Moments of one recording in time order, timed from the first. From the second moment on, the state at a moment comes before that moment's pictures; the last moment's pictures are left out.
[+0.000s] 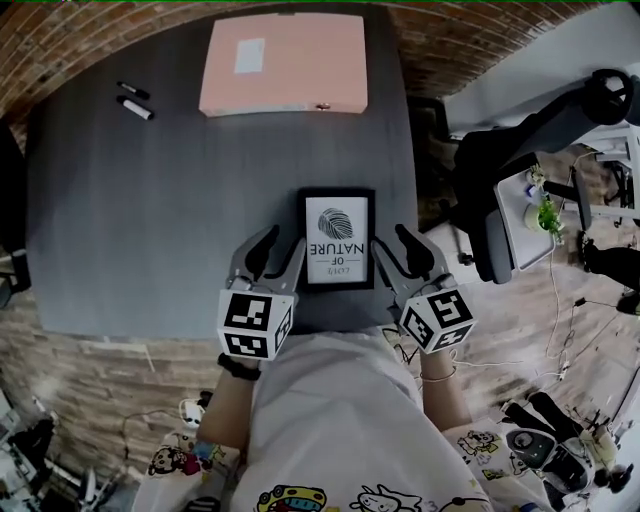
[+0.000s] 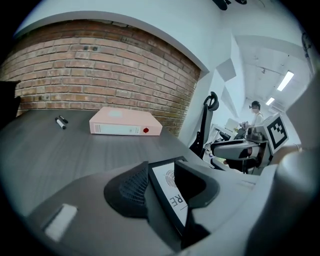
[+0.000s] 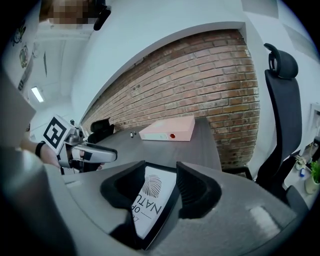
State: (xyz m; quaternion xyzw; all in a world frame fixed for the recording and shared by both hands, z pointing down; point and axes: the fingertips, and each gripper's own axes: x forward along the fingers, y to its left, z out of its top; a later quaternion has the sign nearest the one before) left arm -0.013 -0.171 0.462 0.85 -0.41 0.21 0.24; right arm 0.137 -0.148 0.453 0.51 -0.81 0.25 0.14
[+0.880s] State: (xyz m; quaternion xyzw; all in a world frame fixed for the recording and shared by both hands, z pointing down) left arm 0.007 -0.162 0.541 0.83 -0.40 0.26 0.28; right arm 0.143 -0.137 0.517 0.50 -0.78 0.34 0.12
